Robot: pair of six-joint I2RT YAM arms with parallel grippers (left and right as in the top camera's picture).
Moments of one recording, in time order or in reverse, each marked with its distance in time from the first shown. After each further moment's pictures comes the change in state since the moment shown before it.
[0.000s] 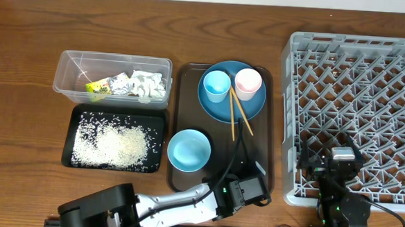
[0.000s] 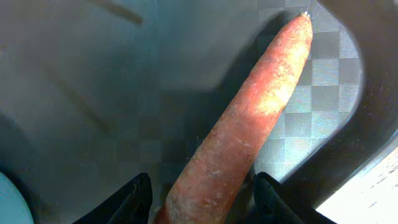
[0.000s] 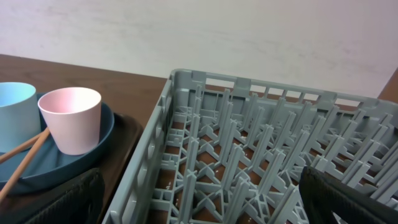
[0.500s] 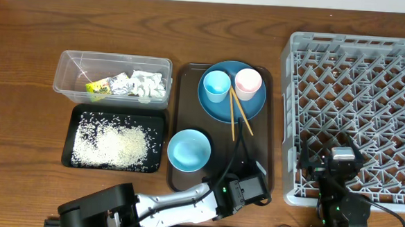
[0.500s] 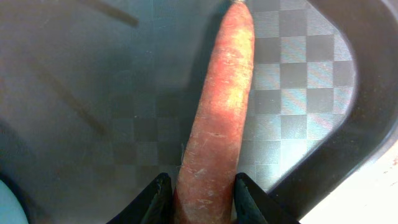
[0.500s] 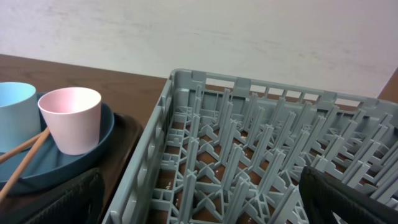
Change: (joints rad) left arm 0.000 0.000 0.000 0.005 0.017 -0.001; right arm 0.000 0.000 0.000 0.000 0.000 0.000
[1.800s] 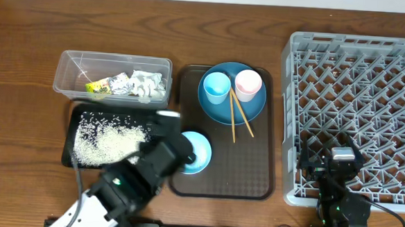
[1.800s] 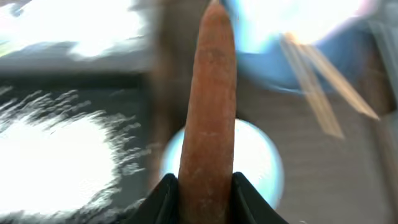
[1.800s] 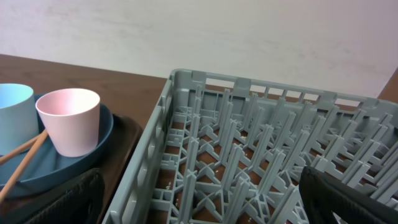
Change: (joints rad) left arm 0.456 -0.718 0.000 -0.455 -0.167 -0.309; right arm 0.000 0.000 0.000 0.001 0.000 0.000
